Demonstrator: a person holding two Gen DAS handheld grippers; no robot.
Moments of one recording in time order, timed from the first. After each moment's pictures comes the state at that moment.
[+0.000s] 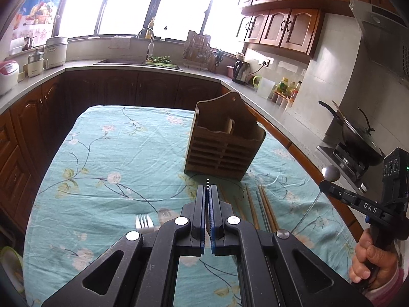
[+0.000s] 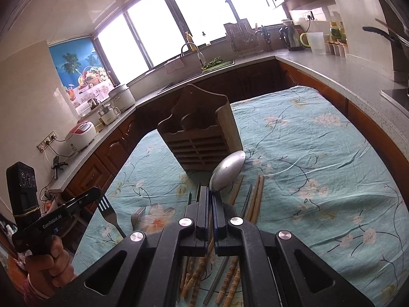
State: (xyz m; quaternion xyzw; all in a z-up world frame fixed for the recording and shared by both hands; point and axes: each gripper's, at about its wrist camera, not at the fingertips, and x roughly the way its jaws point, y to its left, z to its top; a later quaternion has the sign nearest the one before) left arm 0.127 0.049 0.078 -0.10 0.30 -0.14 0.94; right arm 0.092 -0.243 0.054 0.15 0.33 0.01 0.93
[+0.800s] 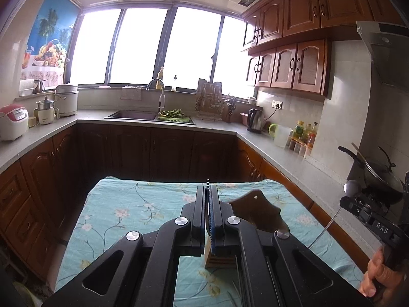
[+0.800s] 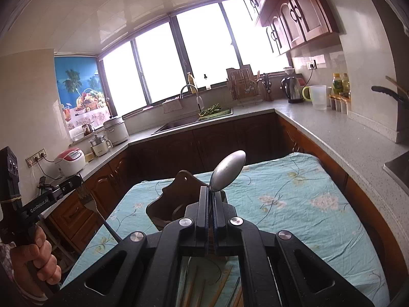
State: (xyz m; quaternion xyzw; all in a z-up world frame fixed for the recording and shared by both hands) left arm 0.221 0.032 0.126 -0.07 0.18 -0.09 0.98; right arm 0.178 -0.256 0.118 0.09 0.22 -0.02 0.97
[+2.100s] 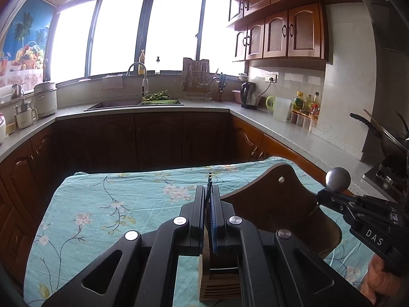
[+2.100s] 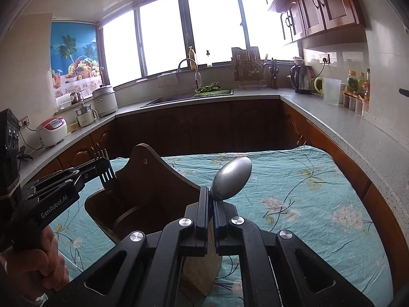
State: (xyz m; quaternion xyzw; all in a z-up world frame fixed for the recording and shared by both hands) left arm 0.380 -0.010 0.025 -0.03 0.22 -0.11 0.97; right arm 0.273 -0.258 0.033 0.04 0.28 -0.02 0.96
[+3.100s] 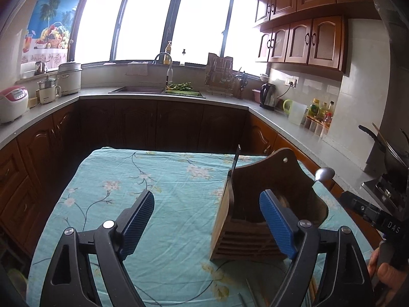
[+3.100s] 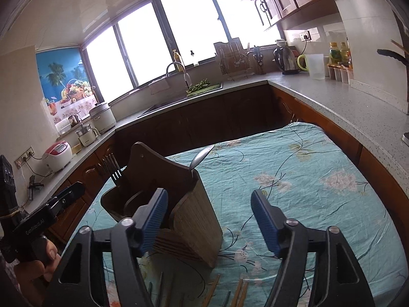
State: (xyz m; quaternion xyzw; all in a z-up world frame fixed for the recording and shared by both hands) left arm 0.285 0.014 0.036 -0.08 0.24 -0.06 0.97; right arm 0.216 -0.287 0.040 0.14 0.28 -0.03 0.95
